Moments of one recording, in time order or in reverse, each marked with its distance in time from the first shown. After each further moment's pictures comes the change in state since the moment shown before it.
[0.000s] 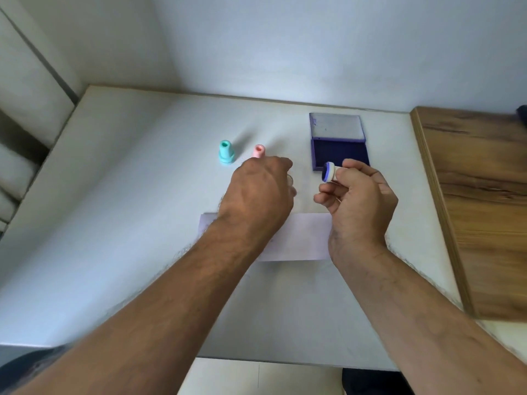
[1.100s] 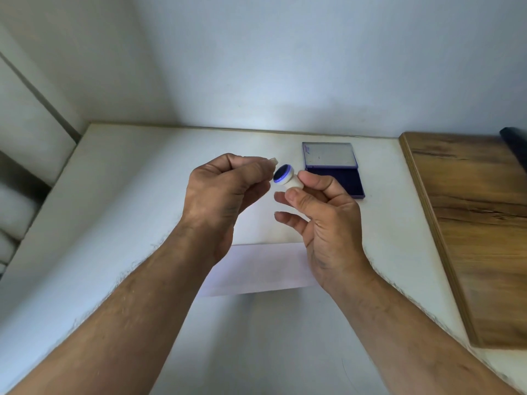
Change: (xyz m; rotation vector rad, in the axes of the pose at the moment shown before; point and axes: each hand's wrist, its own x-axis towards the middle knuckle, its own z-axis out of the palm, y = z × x) left_hand 0.002 -0.017 -0.046 -1.464 0.064 -0.369; right_hand -0.005 -0.004 0.015 0.112 -0.471 0.026
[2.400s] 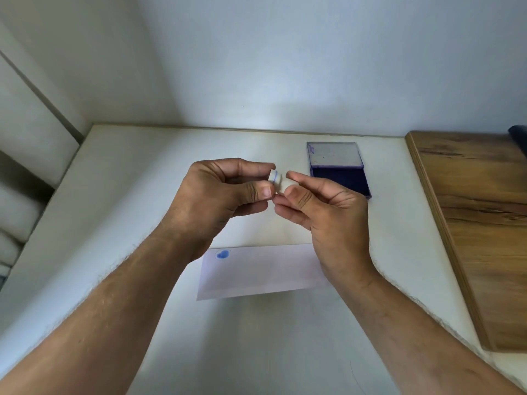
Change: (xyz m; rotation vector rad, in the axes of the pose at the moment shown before) left_hand 0.008 0.006 -0.028 0.286 -0.233 0.056; right_hand 0.003 0.001 0.001 -0.173 -0.056 -0.106
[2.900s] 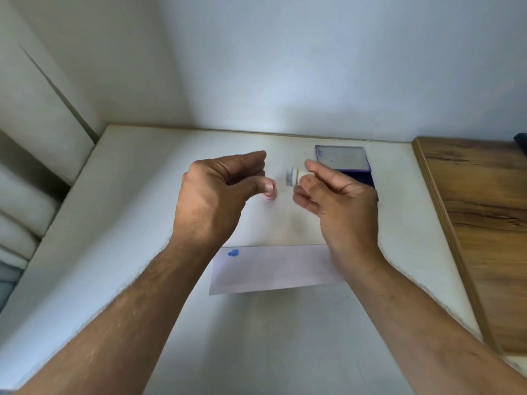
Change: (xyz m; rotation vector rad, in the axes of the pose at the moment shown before) left_hand -0.006 -0.004 -0.005 0.193 0.260 0.170; right_hand 0.013 0.001 0.005 -0.157 0.116 -0.029
